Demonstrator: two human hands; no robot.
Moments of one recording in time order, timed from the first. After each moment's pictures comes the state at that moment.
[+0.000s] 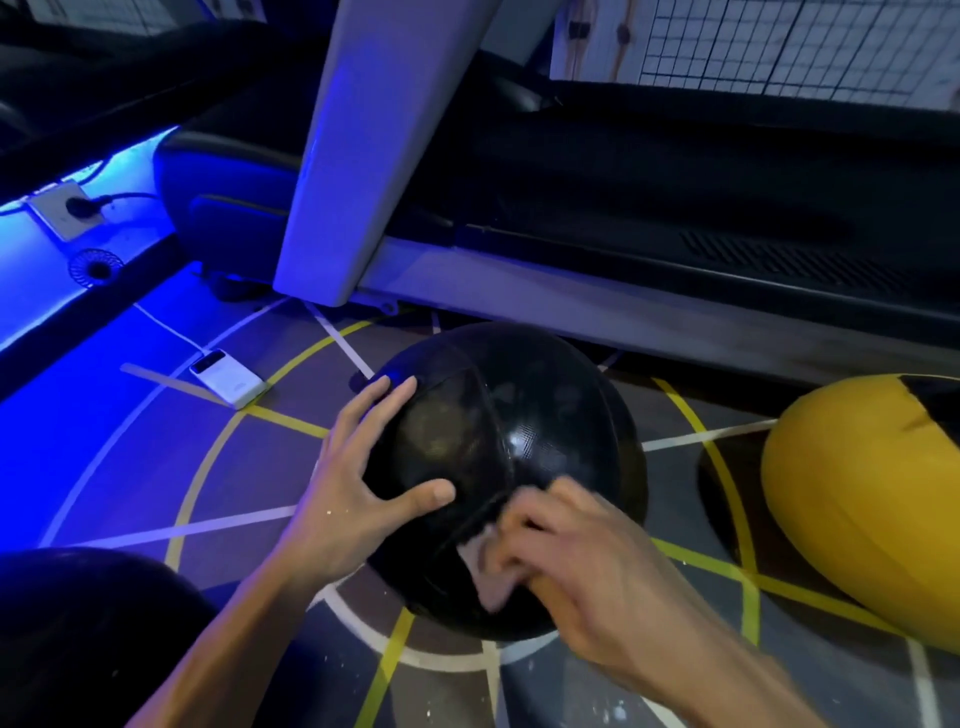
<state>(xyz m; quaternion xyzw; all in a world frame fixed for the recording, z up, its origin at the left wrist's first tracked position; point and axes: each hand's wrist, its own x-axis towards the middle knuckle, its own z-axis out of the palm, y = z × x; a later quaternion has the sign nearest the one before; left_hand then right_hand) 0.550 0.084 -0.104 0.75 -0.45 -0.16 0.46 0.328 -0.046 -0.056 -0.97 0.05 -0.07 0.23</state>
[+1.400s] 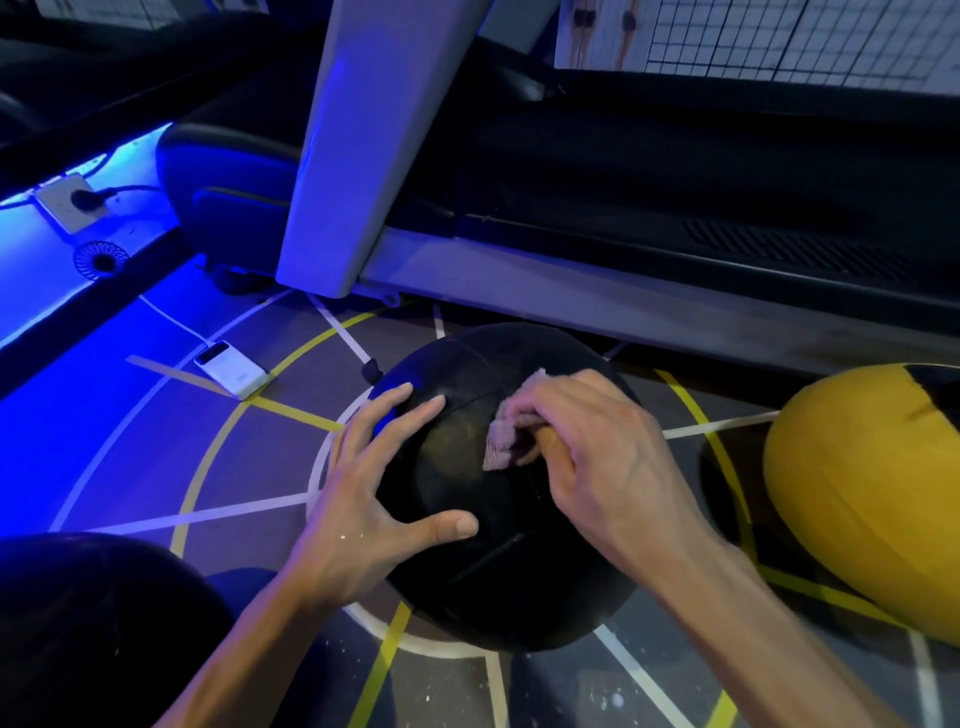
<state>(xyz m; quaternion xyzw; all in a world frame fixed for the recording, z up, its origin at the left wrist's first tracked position) 0.522 0.093 -0.099 0.75 -0.48 -0.14 0.43 0.355 -0.070 -0.037 -0.93 0.17 -0.26 0.19</state>
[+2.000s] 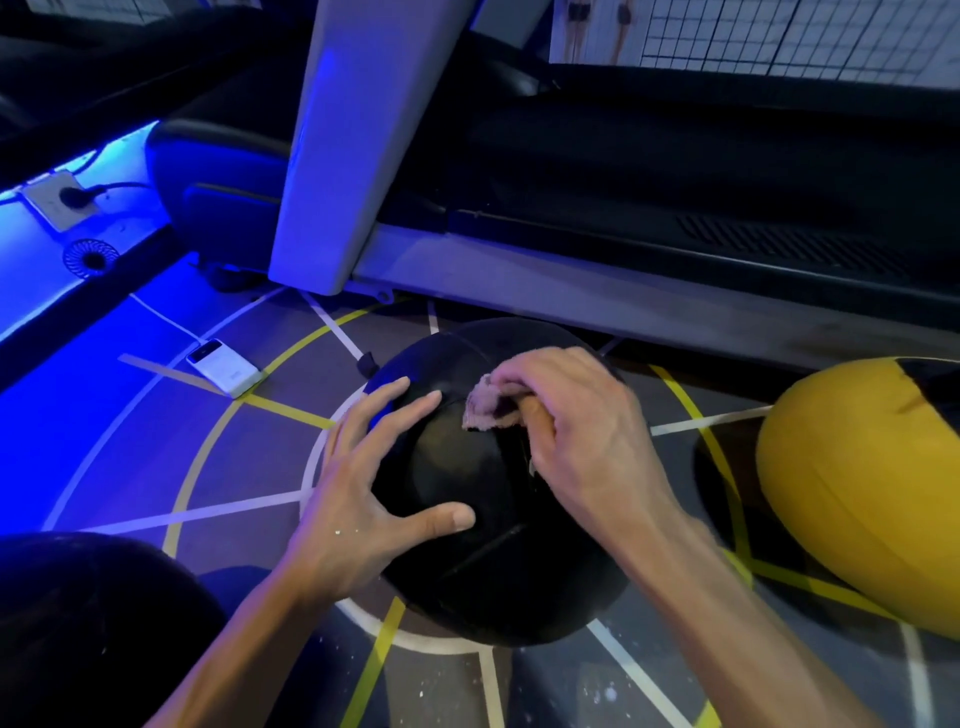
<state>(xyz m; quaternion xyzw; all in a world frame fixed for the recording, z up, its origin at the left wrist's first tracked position) 0.520 0.086 -0.101 0.75 -0.48 -0.13 0.43 0.371 -0.081 -0.044 -0.90 0.18 -0.32 0.22</state>
